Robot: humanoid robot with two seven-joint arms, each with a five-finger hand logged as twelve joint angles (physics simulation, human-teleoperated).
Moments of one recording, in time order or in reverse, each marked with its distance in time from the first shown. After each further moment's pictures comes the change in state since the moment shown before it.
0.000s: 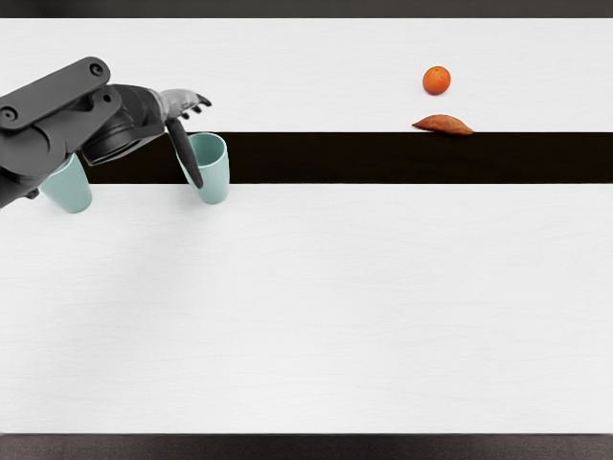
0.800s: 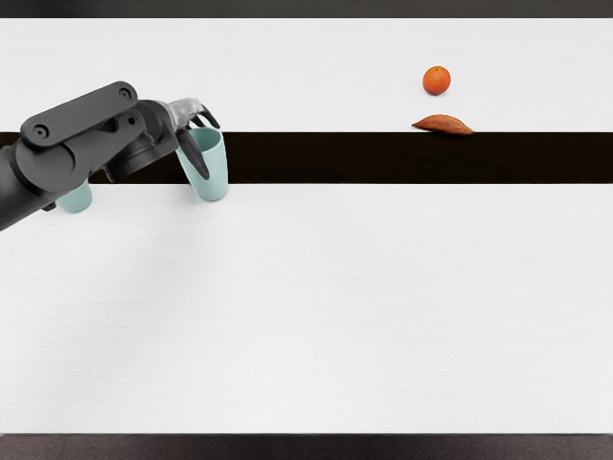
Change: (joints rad) left arm 0.003 -0.043 0.088 0.013 -0.002 0.113 0.000; right arm 0.000 0.000 0.000 0.000 0.000 0.000 0.000
